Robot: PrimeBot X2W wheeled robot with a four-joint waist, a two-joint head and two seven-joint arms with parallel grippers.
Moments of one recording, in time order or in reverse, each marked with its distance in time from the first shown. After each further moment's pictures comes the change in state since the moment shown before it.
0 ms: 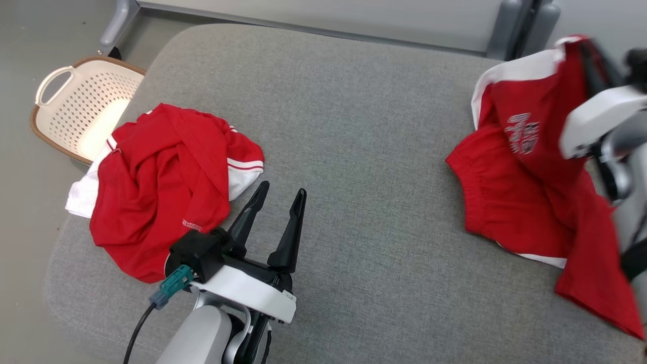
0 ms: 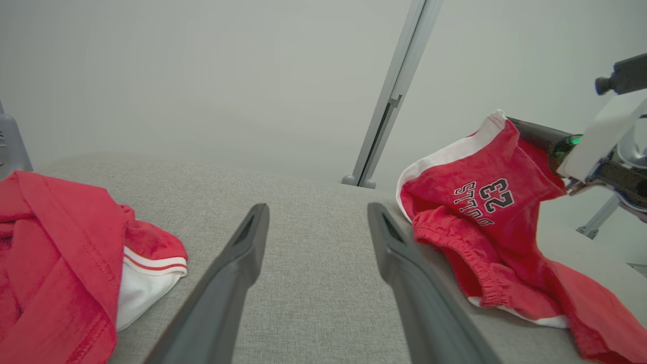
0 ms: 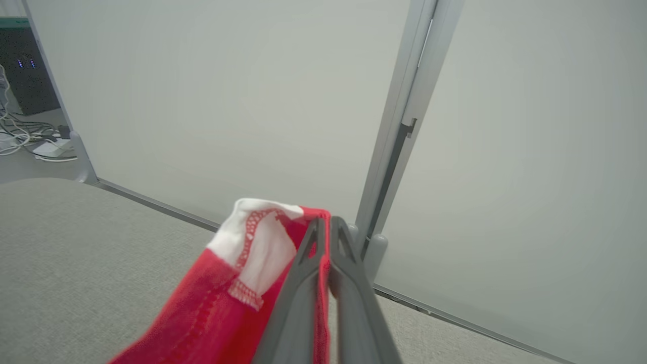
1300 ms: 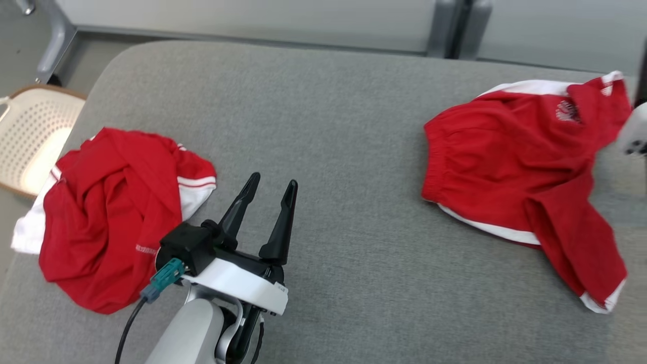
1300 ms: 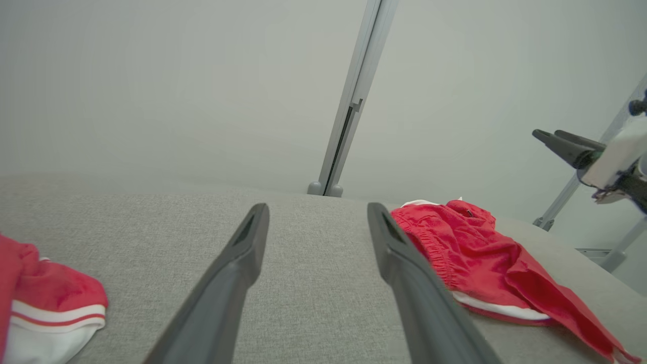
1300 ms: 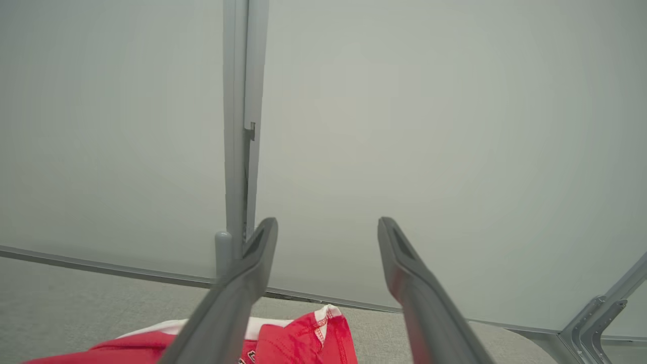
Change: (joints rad) left arm -0.031 -0.001 0.028 0.012 0.019 -0.016 0.000; right arm -0.118 -0.067 -0.332 0.237 -0.209 0.000 -0.184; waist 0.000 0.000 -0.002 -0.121
